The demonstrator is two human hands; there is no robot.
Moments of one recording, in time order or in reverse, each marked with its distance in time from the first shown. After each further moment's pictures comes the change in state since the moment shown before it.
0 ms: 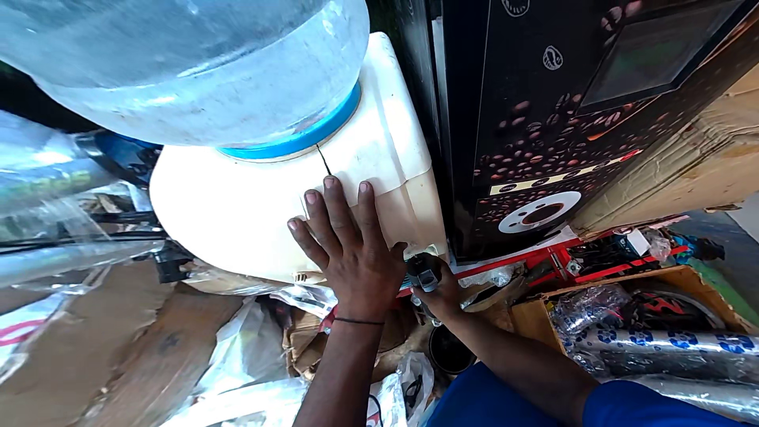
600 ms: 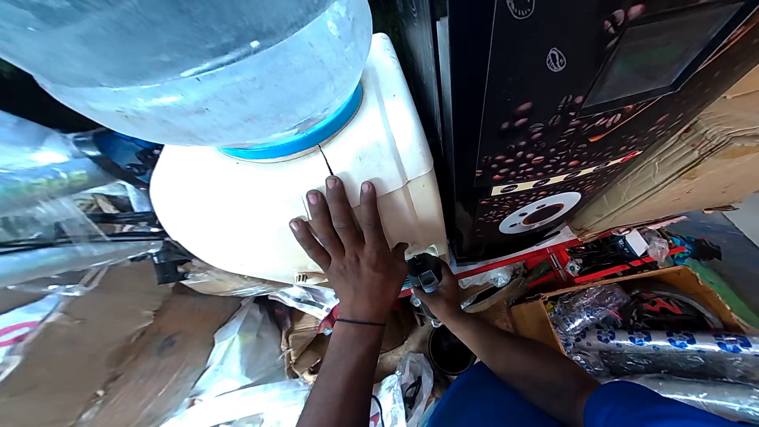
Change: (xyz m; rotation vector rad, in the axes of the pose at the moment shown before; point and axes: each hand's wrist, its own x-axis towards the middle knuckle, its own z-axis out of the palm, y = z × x) left_hand 0.000 0.000 -0.001 -0.012 -0.020 -0.007; right_hand 0.000 0.004 0.000 0.039 0.003 -0.024
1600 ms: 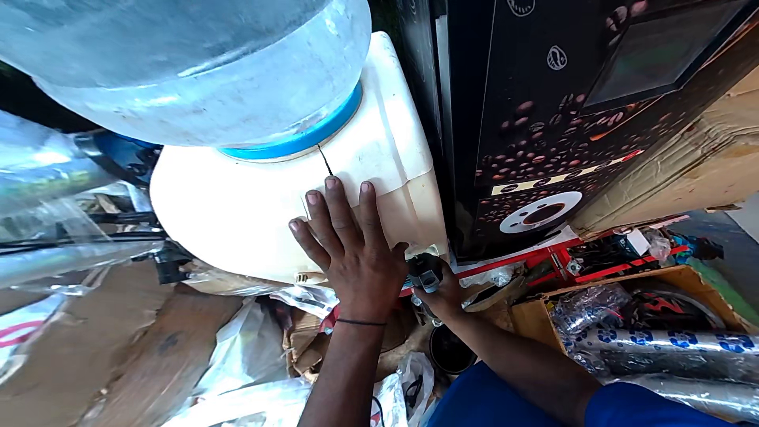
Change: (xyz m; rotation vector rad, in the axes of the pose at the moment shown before) left_hand 0.000 0.001 0.000 0.000 -0.007 -0.012; right_hand 0.000 -0.006 -0.002 0.001 -0.016 0.020
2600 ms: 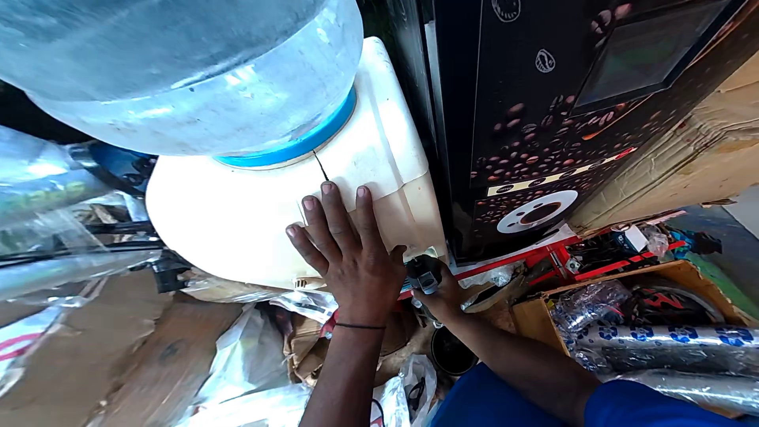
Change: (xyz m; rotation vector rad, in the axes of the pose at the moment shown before) left_hand 0.000 0.000 0.001 0.010 0.009 0.006; right_hand 0.000 0.000 0.002 -0.002 0.023 0.005
